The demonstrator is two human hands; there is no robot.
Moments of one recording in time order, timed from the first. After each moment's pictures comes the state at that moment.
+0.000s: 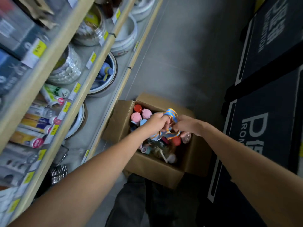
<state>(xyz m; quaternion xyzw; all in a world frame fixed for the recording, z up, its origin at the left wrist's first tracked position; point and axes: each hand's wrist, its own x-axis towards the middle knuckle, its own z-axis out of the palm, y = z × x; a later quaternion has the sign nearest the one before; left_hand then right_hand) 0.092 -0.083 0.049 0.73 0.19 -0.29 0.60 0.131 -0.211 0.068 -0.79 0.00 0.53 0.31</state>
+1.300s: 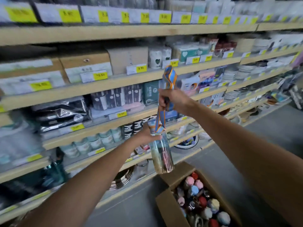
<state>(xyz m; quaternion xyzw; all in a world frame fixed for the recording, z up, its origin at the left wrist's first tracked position) -0.252 0.132 0.401 0.78 0.36 0.03 0.51 -0.133 0.065 0.536 -0.61 -0.44 0.42 0.51</state>
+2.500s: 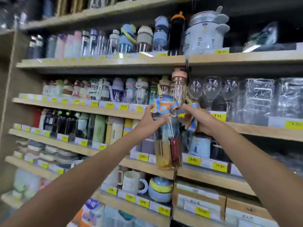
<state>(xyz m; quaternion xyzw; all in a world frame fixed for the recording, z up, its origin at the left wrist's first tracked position) -0.675 0.222 0.821 0.64 0.43 0.61 0.20 -0.489 0.283 0.864 -0.36 -0.68 0.41 0.49</state>
